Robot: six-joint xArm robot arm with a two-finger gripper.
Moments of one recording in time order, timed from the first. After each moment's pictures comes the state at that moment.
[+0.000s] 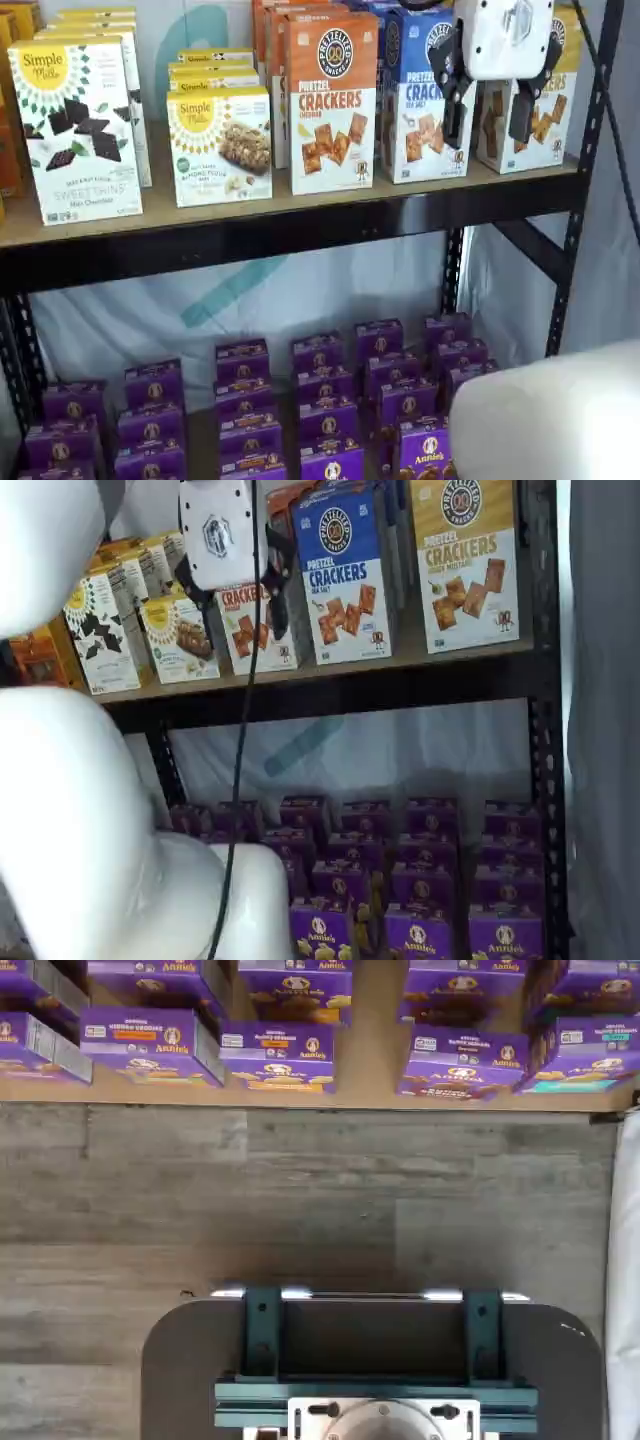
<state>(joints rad) 0.01 -0.84 -1.15 0.04 2.00 0.03</state>
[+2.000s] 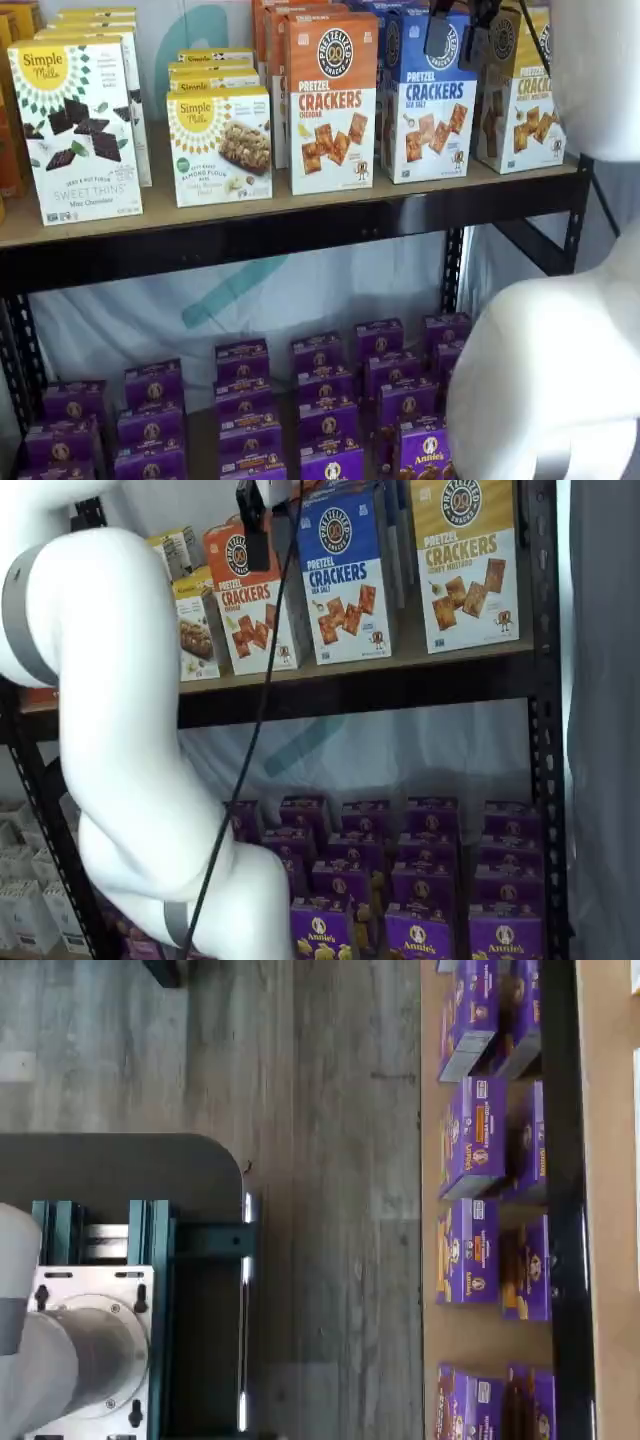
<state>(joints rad) -0.15 -0.43 -1.57 0.19 2.03 -1.63</state>
